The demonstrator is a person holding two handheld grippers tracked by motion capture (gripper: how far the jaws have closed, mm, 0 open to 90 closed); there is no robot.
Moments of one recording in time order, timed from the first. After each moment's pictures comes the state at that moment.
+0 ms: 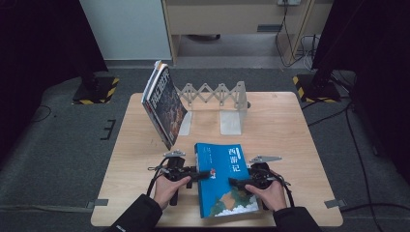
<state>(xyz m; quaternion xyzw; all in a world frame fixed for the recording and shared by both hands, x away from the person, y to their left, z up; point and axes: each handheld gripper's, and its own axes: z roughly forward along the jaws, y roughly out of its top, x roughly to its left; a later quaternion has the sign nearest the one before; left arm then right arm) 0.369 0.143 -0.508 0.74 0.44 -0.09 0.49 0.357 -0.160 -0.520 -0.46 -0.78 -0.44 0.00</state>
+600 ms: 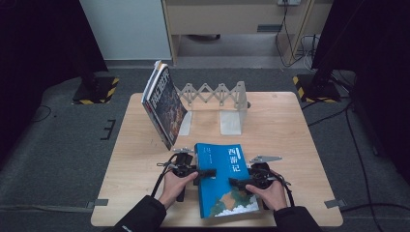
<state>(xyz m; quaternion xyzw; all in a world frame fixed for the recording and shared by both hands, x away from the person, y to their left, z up) 0.385 0.122 -0.518 0.74 0.46 -0.12 0.48 0.357 -0.161 -0.520 -0.45 -0.78 -0.44 0.00</state>
